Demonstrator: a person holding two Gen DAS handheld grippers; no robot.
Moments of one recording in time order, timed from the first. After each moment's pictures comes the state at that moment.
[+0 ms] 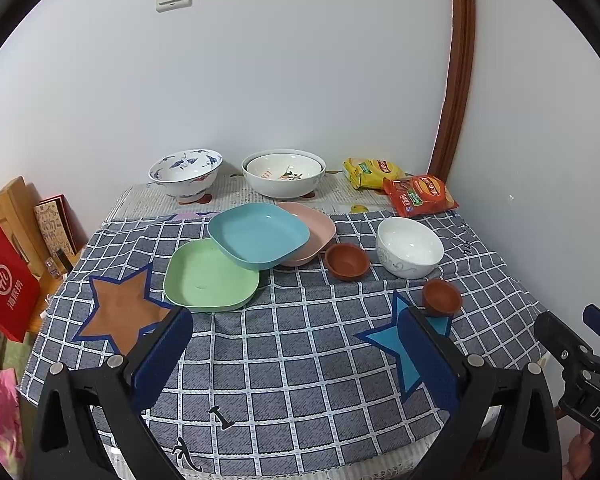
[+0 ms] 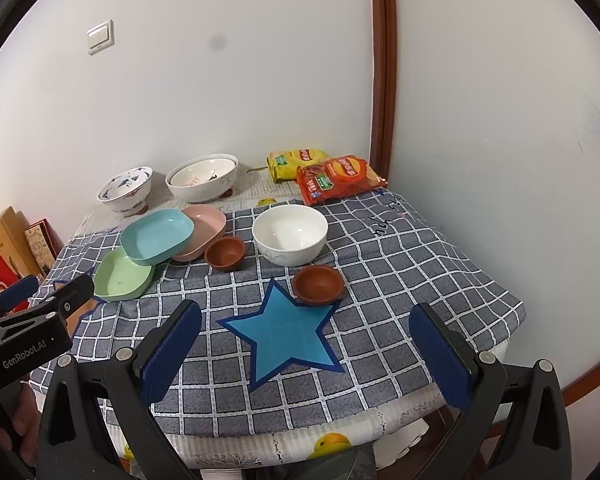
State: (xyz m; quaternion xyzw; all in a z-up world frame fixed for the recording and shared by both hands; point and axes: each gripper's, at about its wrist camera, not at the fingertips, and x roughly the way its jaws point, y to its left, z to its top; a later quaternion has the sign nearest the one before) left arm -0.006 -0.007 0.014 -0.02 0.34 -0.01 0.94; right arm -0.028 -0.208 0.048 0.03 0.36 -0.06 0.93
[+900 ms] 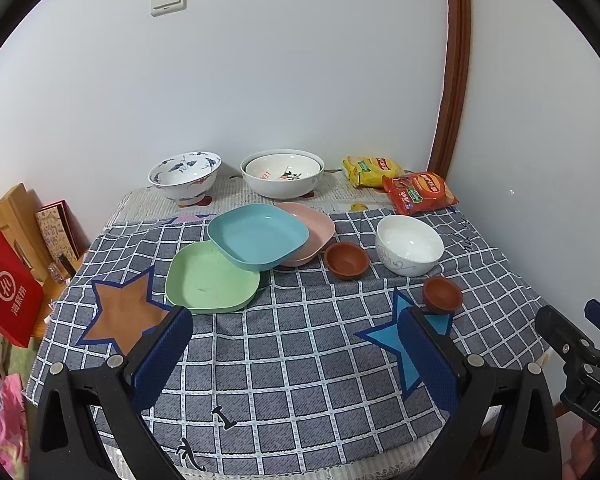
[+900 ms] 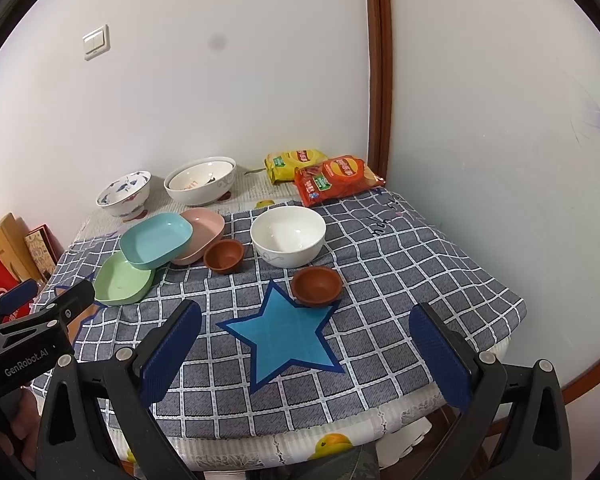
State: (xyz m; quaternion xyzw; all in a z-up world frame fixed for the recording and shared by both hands) left arm -0.011 -0.011 0.011 -0.01 0.34 -0.01 0.94; right arm -0.030 -0.210 0.048 0.04 0.36 -0.06 0.93
